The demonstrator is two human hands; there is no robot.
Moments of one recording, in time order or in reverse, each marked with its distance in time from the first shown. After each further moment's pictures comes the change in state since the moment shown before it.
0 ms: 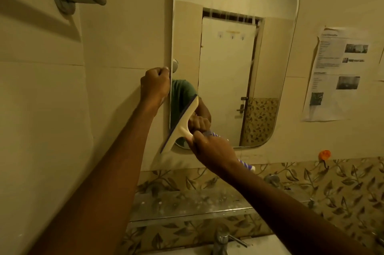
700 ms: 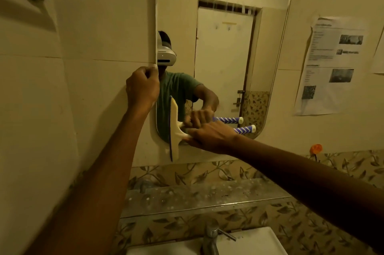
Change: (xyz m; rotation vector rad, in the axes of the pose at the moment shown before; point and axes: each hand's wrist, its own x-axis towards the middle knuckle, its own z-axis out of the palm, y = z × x) left_hand -0.009 -0.023 0.018 0.201 0.148 0.152; right_hand 0.022 0.060 -0.016 -0.075 -0.363 -0.344
